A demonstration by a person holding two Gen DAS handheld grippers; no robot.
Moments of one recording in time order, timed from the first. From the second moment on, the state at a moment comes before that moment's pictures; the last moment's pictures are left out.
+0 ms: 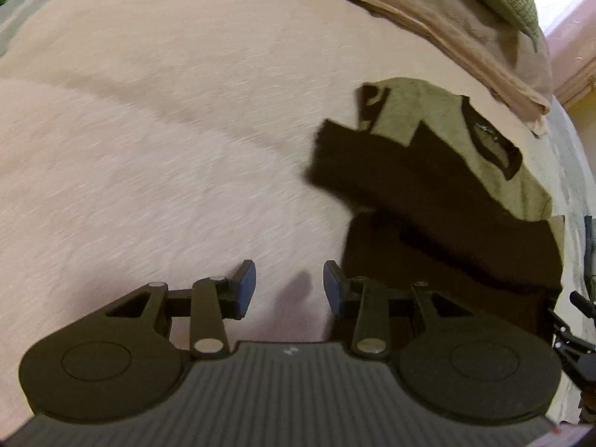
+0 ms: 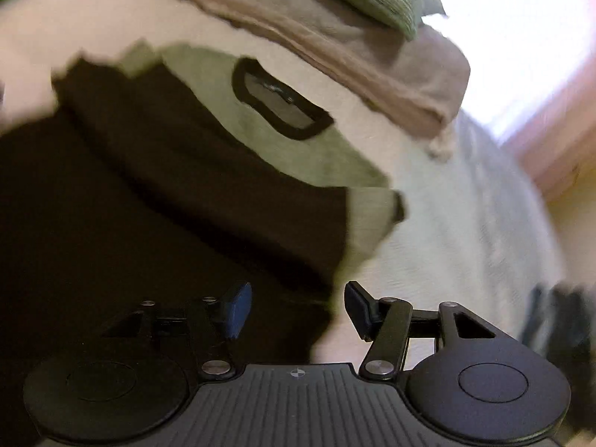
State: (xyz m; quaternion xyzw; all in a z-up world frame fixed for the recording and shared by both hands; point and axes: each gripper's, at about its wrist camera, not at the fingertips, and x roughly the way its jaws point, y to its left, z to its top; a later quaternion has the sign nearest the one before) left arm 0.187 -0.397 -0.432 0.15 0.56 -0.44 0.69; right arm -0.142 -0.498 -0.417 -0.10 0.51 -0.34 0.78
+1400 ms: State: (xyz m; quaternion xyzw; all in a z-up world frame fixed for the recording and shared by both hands) left arm 0.092 -0.490 -0.431 0.29 0.36 -0.54 0.70; right arm -0.196 -0.599 -0.408 0.18 0.42 -0.35 0.82
